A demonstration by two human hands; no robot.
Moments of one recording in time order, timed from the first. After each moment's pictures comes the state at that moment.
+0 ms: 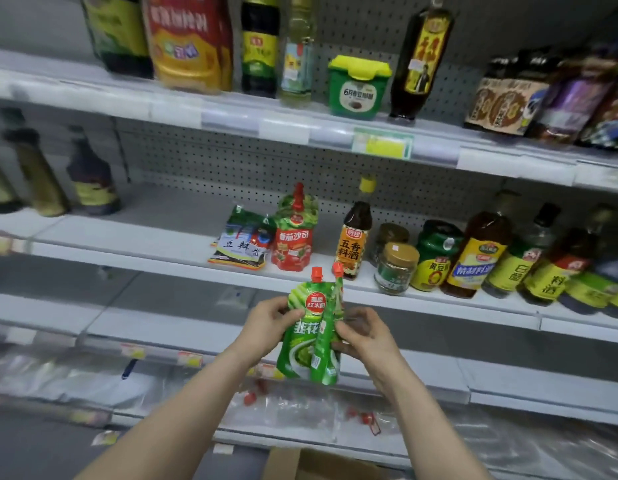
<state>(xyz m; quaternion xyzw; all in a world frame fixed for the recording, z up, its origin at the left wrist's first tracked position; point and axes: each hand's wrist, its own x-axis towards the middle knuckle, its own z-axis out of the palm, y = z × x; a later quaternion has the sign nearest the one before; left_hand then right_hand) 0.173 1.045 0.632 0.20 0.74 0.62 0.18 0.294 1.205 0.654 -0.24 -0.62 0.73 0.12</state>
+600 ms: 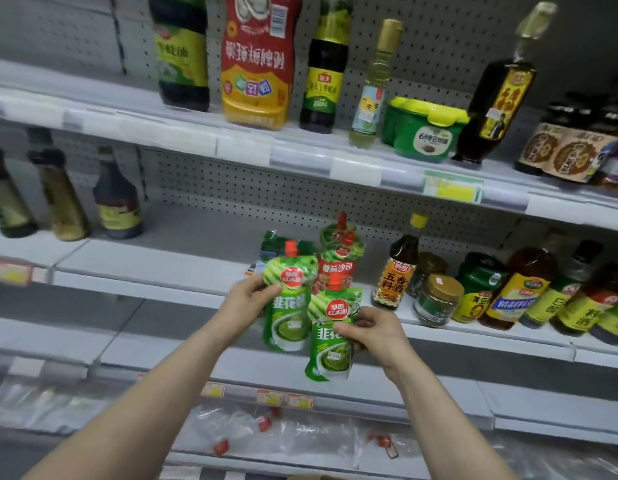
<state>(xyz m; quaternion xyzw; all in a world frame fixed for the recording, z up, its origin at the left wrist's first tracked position) 0.043 0.955 0.678 0.20 0.67 0.69 0.19 0.193 1.151 0.694 -0.27 -0.74 0.61 0.10</state>
